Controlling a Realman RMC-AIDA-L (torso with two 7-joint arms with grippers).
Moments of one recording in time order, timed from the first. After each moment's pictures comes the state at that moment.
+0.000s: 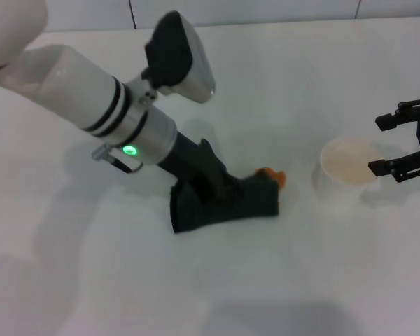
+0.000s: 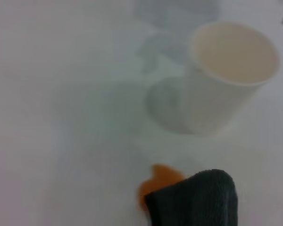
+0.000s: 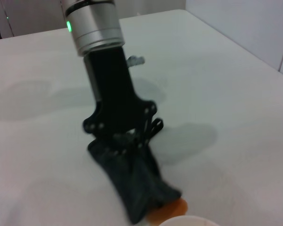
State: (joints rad) left arm -0.96 -2.09 1.42 0.53 2.13 1.22 -1.77; right arm 0.50 1.96 -0.89 -1.17 -2.16 -1.70 1.62
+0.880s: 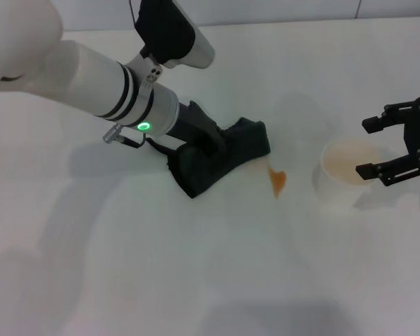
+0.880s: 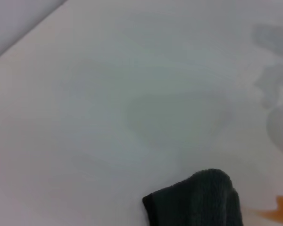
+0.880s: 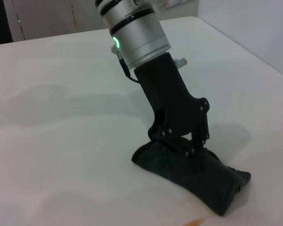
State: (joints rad) left arm -1.00 -2.09 1.49 0.43 2.05 0.88 -1.90; right arm 0.50 1.99 -0.89 -1.17 -2.16 -1.70 1.60
